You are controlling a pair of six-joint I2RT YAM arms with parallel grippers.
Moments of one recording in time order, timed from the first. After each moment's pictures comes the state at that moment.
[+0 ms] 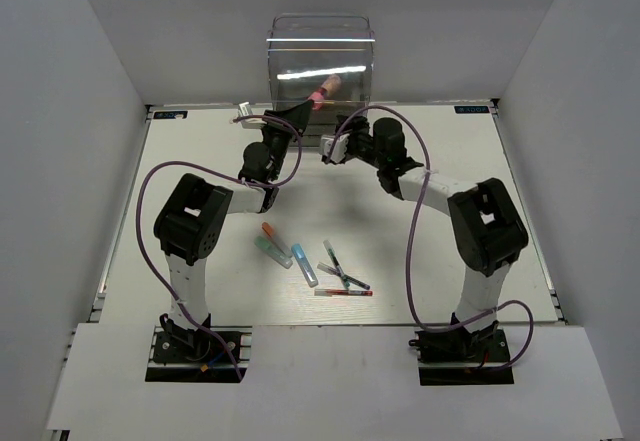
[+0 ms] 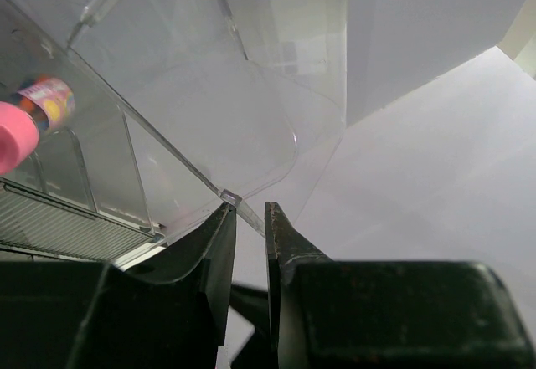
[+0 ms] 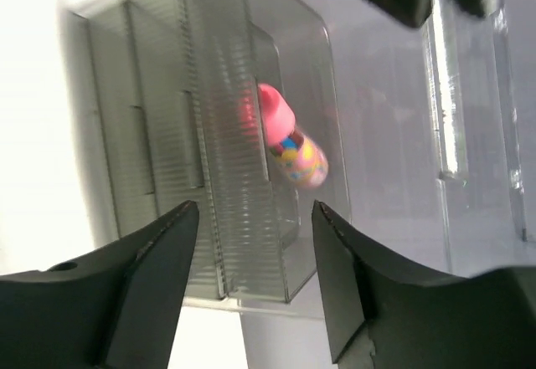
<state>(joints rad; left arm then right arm) -0.45 2.01 1.08 1.36 -0.09 -1.17 0.50 1.91 1.23 0.52 -0.35 -1.22</state>
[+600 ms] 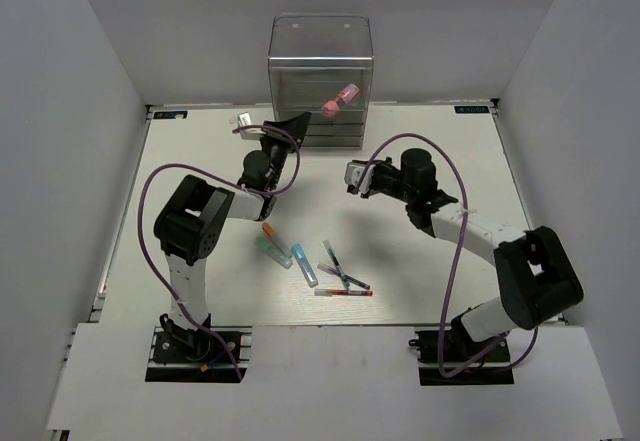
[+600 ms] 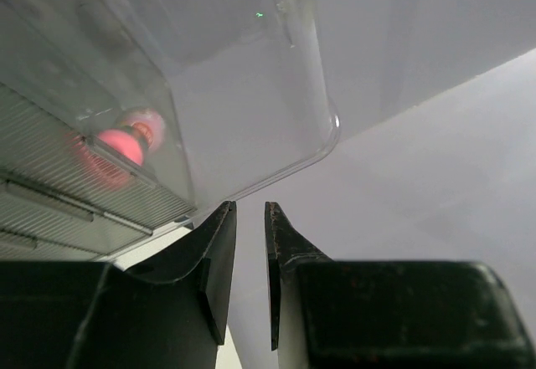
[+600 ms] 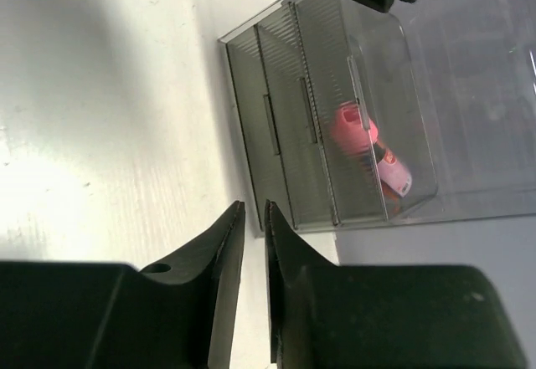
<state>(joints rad) -0.45 2.01 1.00 1.37 -0.11 -1.17 0.49 1.49 0.81 0.44 -0.49 -1.04</state>
